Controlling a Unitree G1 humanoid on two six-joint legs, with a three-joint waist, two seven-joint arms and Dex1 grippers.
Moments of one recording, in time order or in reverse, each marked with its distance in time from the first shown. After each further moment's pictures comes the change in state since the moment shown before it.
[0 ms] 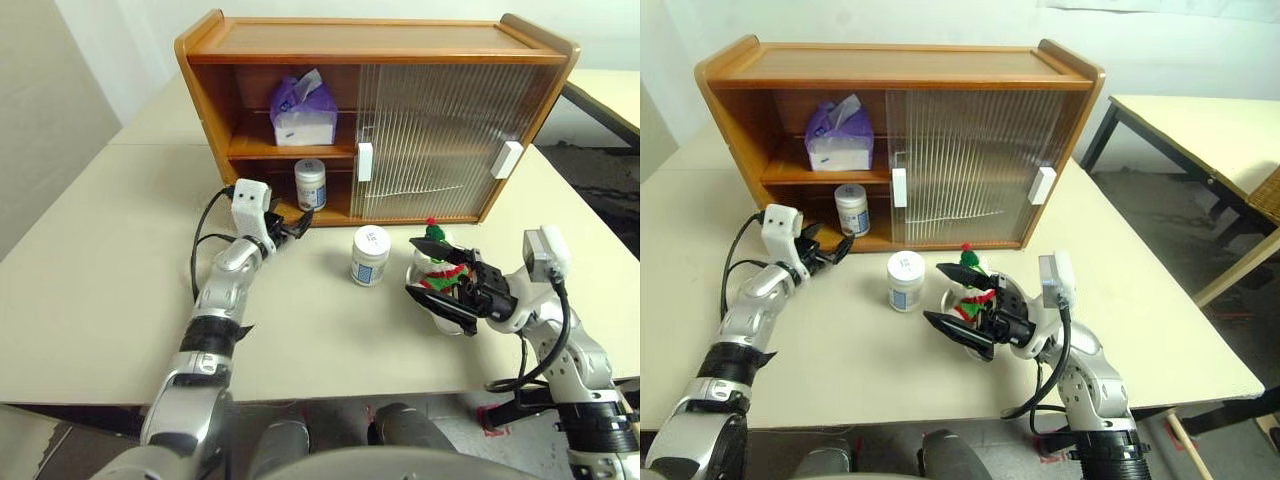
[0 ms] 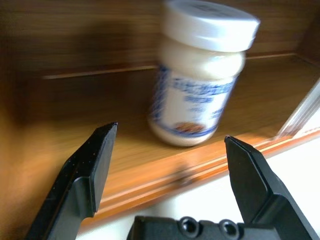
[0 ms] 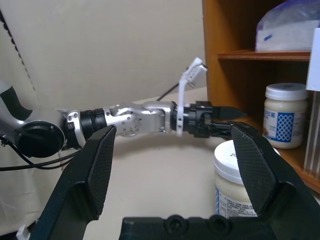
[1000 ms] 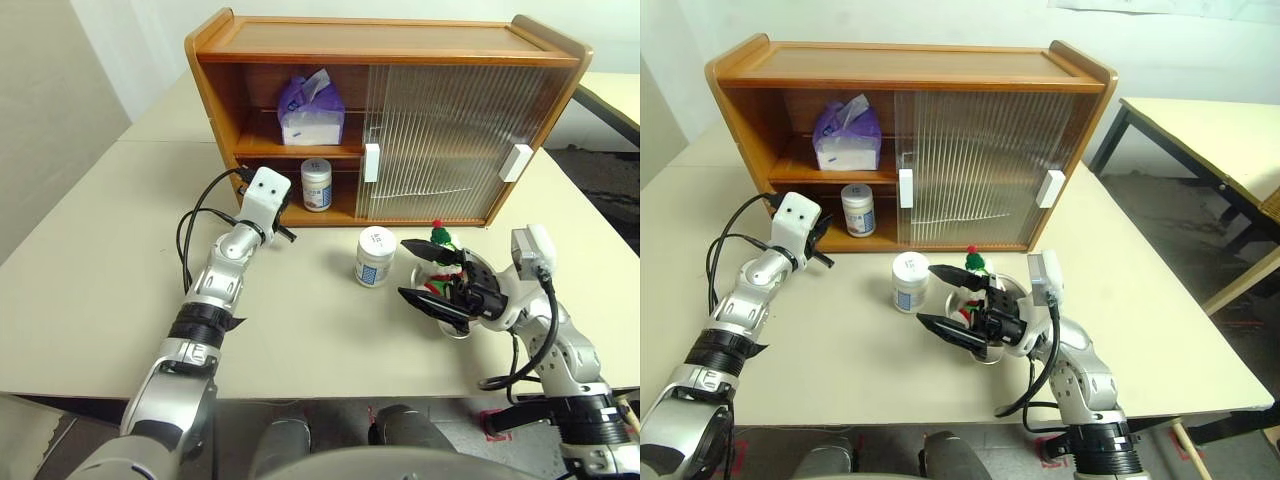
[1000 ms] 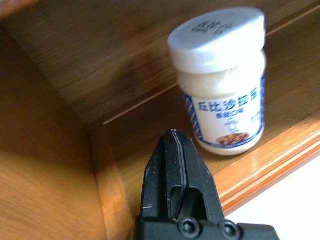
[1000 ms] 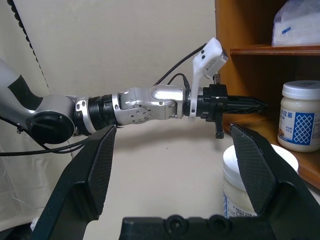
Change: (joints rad) left arm -0.100 0.082 -0.166 0.053 0.283 -0.087 0.144; right arm -0.018 0.011 0.029 0.020 -0.012 -0.011 0.010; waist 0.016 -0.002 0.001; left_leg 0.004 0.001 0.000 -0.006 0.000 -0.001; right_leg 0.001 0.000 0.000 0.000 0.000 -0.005
